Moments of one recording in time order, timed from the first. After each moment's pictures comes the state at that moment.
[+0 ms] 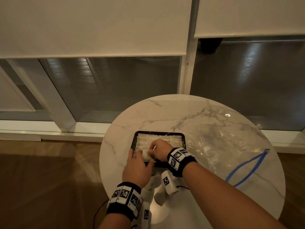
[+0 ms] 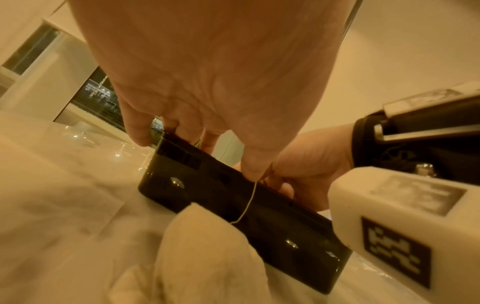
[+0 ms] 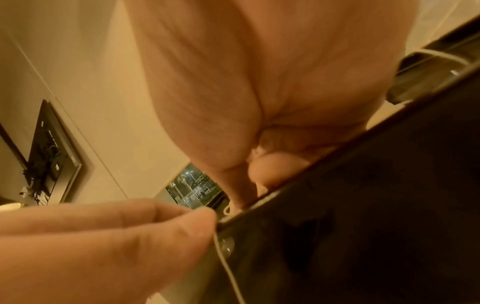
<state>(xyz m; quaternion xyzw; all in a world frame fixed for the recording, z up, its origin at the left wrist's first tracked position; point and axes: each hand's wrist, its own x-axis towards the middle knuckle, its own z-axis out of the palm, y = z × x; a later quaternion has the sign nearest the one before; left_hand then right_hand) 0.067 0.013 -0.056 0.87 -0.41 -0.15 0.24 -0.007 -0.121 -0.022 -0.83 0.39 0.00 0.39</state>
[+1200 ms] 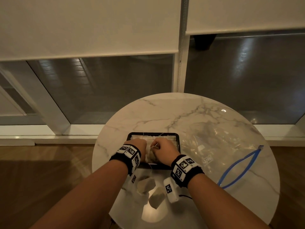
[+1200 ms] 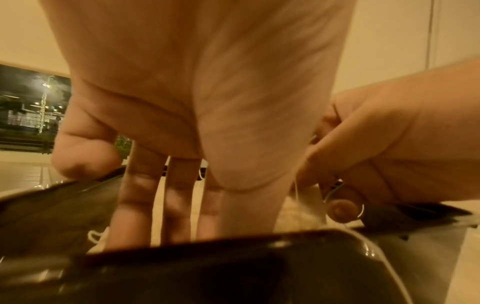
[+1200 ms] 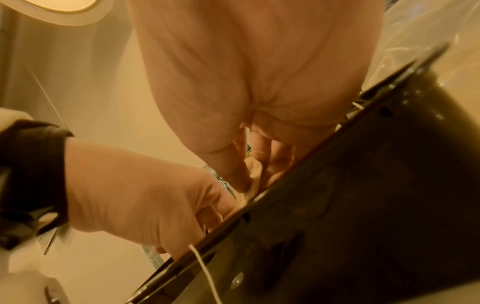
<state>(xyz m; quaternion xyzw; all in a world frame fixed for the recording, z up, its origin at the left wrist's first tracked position) 0.087 -0.070 0.013 0.80 -0.55 -0.16 -0.16 -0.039 -0.128 -0.028 -0.81 0.40 -0.14 0.41</state>
